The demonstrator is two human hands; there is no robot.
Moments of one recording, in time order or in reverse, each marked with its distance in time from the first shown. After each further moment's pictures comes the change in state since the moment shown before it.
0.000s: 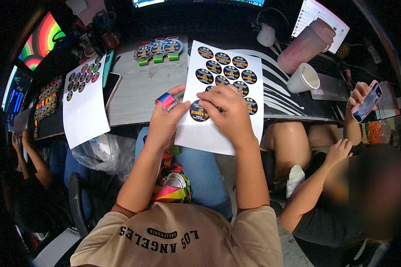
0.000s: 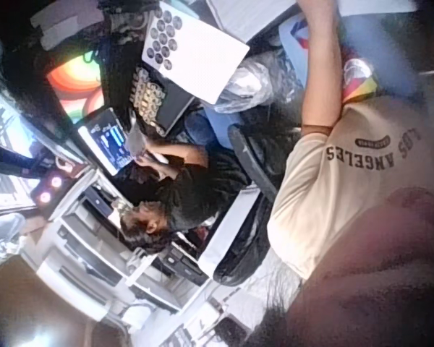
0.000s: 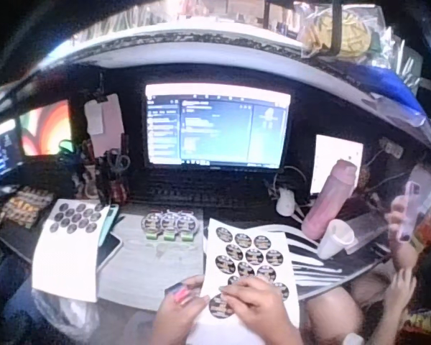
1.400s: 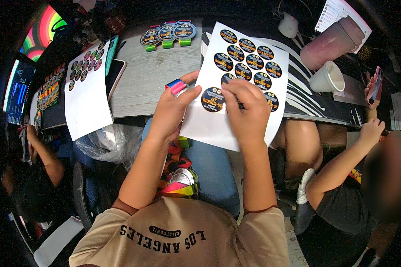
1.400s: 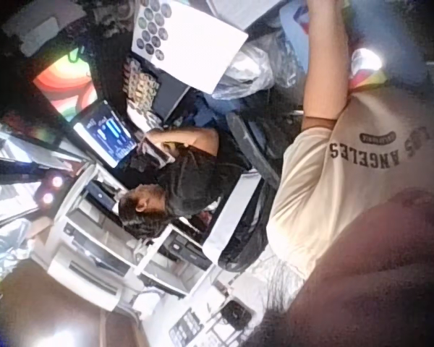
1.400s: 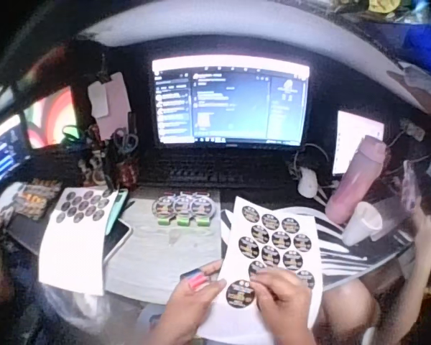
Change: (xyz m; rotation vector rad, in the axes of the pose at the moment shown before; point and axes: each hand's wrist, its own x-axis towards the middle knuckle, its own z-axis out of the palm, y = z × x) left_hand 0.012 0.008 -0.002 -0.037 0.032 -0.116; right_hand -0.014 0.003 0.020 -0.103 0.172 0.205
